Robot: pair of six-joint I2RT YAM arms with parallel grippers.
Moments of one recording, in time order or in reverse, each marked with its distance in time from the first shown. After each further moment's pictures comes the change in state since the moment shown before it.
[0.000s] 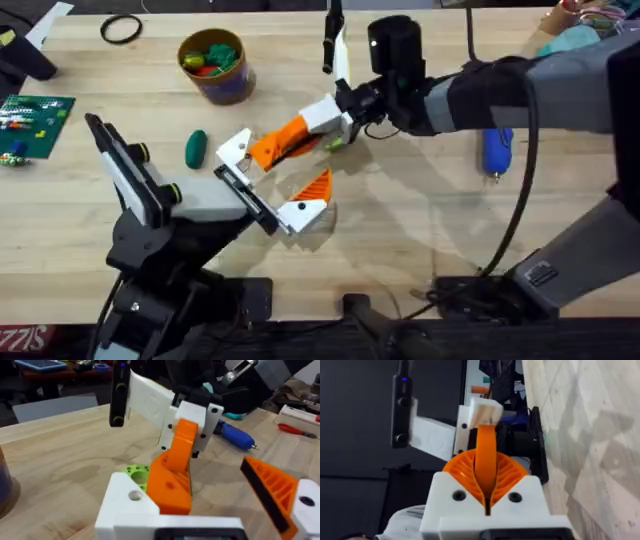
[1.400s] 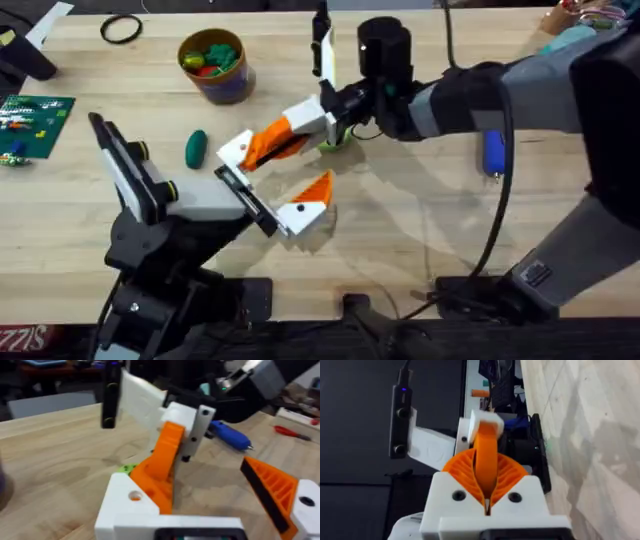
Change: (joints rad) left arm 0.025 0.000 0.002 -0.007 0.053 -0.024; right arm 0.051 0.050 0.016 0.164 0.062 0.171
